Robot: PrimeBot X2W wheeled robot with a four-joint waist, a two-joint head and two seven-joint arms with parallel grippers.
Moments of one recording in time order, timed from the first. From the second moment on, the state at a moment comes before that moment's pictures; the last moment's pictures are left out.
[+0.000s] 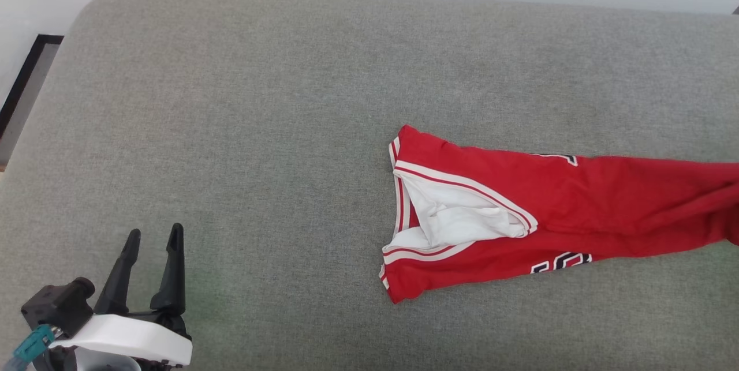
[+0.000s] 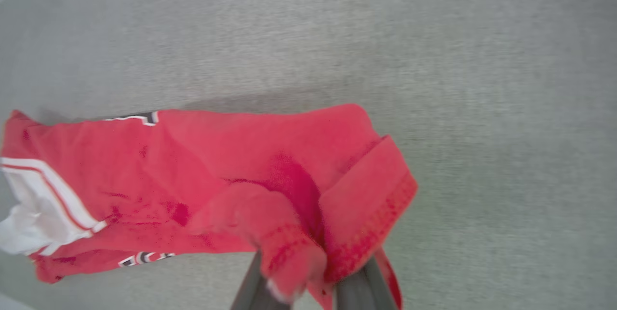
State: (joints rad) left arm -0.02 0.34 -0.14 0.16 -0.64 -0.05 -0.26; right arm -0.40 -0.66 -0.10 0.41 0.89 0.13 0.88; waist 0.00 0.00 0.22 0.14
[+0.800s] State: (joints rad) left arm -0.04 0.29 -0.16 0.20 -0.60 -0.10 -0.26; right arm -0.43 -0.40 0.29 0.08 0.91 0.13 0.89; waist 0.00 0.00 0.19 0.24
